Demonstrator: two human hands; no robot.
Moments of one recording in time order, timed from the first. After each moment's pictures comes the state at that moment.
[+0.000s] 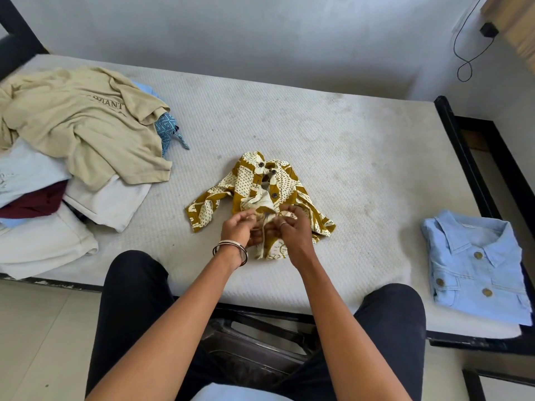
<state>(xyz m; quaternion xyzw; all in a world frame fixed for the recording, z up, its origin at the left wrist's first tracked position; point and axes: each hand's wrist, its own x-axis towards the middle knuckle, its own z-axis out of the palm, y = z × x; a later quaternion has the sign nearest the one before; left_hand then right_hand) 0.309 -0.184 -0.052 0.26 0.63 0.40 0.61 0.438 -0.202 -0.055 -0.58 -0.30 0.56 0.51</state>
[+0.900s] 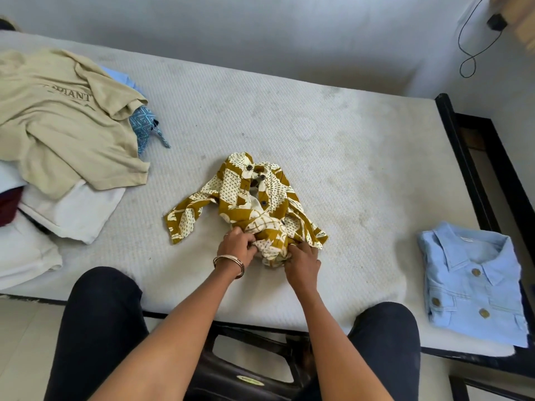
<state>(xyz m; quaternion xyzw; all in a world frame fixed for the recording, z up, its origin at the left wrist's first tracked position) 0.330 -0.146 -0.131 0.70 0.65 0.06 0.29 0.494 -0.205 -0.153 -0.79 -0.56 0.20 0.13</state>
